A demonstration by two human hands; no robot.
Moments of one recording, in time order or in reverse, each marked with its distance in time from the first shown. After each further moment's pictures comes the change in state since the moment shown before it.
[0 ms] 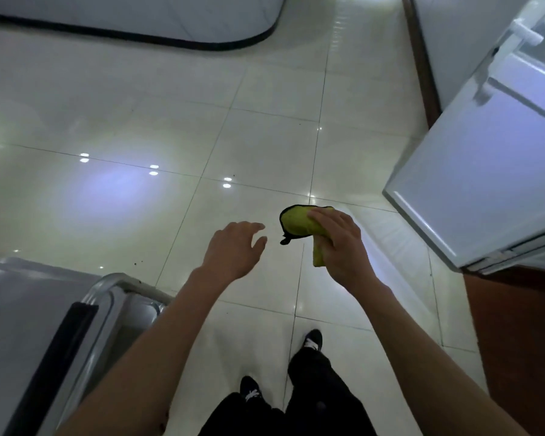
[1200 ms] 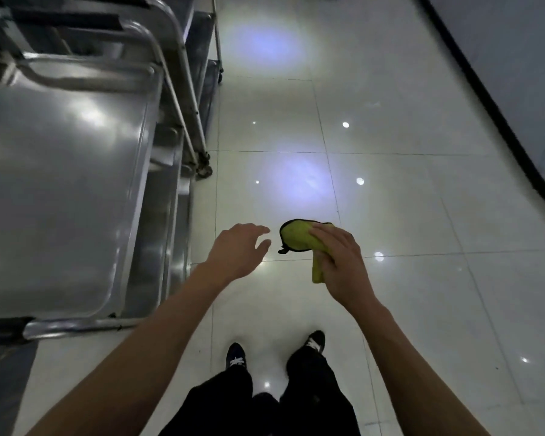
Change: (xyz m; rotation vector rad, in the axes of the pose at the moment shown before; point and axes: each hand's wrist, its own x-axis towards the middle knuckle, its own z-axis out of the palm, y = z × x) left_hand 0.226 -0.283 -0.121 -0.363 0.421 -1.113; right_hand 0.516 -0.104 0.357 0.380 -0.857 -0.907
